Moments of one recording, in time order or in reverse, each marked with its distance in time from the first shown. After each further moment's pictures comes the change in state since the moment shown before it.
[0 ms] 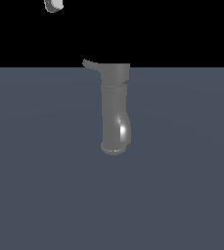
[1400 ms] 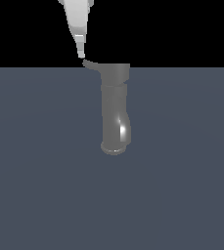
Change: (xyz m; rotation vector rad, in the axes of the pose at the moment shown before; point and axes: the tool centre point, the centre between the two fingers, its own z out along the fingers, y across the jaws) arm 0.106 -0.087 0.067 0.024 0.003 0.626
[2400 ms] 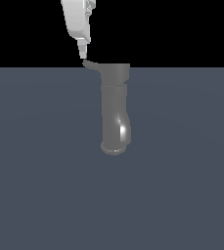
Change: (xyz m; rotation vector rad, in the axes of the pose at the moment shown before) arm 0.006 -0.017 0.002 0.022 0.001 0.114
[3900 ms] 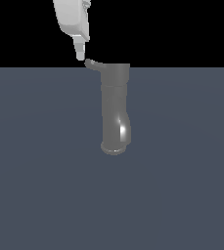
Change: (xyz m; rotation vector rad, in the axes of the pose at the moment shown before) arm 0.002 0.072 0.002 0.009 -0.002 0.001
